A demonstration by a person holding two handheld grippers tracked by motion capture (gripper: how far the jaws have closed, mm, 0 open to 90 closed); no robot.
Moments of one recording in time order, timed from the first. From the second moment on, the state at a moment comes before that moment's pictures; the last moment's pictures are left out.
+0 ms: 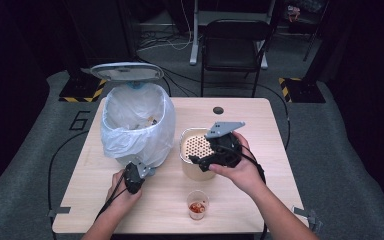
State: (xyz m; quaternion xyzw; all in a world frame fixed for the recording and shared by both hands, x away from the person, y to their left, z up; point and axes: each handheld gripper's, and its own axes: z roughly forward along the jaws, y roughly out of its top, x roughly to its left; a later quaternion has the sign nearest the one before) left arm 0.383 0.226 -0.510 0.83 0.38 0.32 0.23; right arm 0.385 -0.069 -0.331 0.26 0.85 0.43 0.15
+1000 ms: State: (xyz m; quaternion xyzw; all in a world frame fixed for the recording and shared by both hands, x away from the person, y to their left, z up) left arm 0.382 0.226 -0.509 0.84 0.38 0.33 0.23; right arm 0.326 -0.081 -0.415 0.26 0.86 0.44 0.10
